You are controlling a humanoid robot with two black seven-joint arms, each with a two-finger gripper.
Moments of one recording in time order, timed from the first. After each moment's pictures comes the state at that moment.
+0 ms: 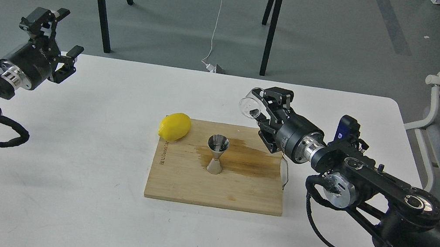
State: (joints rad) left arm -0.71 0.46 -0.70 -0.48 0.45 -0.49 -0.49; right arm 0.63 -0.33 0.55 1.33 -0.39 -0.17 0.02
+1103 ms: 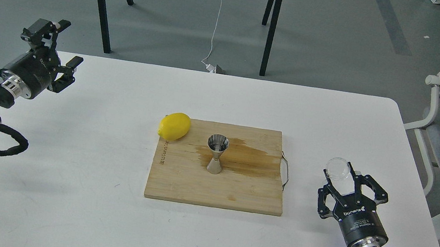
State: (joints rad) left arm -0.68 0.45 -0.70 -0.47 0.45 -0.49 -0.49; right arm -0.06 -0.27 1.04 1.21 0.11 0.37 0.30
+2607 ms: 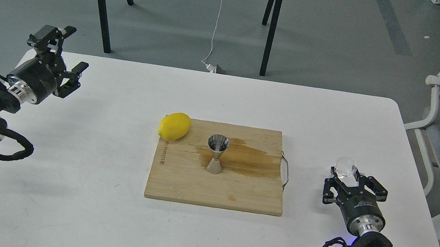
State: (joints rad) left arm -0.67 0.43 -0.70 -0.47 0.45 -0.49 -0.49; right arm 0.15 -0.19 1.04 0.99 0.43 0.17 0.20
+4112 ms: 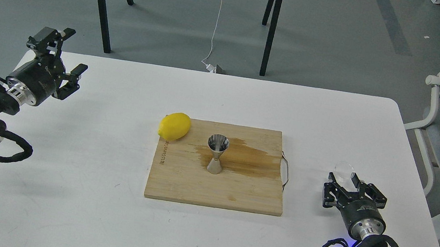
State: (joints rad) left arm -0.66 0.43 -0.70 -0.47 0.45 -0.49 -0.49; right arm 0.13 -0.18 1.09 0.95 0.51 0.19 0.10
